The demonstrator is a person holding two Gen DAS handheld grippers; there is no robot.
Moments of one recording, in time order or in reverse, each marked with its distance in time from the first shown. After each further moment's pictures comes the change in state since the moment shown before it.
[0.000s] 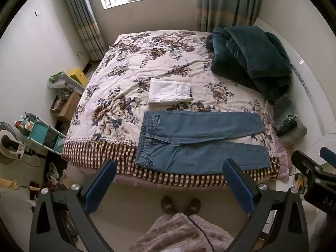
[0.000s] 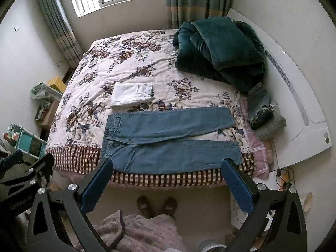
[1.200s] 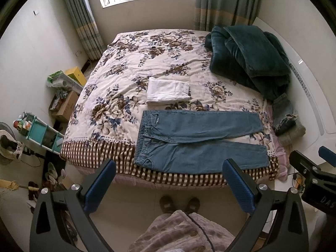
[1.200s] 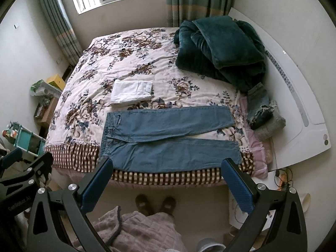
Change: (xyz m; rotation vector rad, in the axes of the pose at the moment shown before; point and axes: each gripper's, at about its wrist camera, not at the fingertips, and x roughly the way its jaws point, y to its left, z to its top) left arm 0.002 -0.010 0.000 0.006 0.009 0.001; right arm 0.001 0.004 -0.004 -0.014 -0.003 -0.021
